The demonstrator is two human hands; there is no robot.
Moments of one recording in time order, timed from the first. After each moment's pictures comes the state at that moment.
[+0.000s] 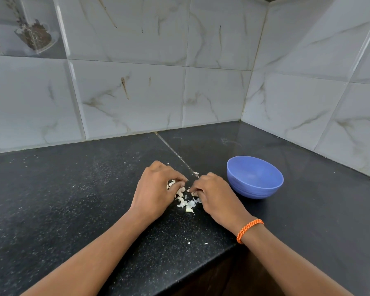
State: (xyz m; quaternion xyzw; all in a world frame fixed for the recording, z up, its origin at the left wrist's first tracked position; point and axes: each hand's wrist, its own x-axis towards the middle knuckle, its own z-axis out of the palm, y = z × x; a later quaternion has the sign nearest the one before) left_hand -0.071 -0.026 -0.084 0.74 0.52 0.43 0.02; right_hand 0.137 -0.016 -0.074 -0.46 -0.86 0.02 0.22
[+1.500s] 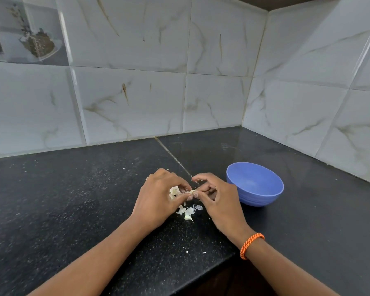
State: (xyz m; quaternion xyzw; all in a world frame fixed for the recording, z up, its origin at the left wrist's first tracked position) left_hand -0.065 -0.024 -0.087 0.76 0.48 0.44 0.04; right_hand 0.140 -0.031 -0.072 -0.45 -0.75 0.19 0.46
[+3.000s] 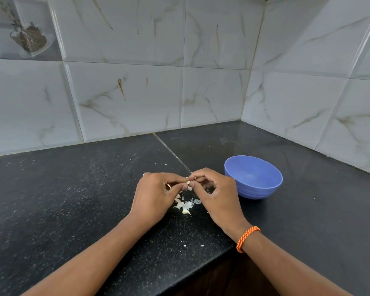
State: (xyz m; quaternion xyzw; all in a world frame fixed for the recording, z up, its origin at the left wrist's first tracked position) left_hand -0.057 -0.037 -0.081 0.72 0.49 0.49 0.10; right_hand 0.134 -0.033 -0.077 -0.40 -0.72 0.20 0.52
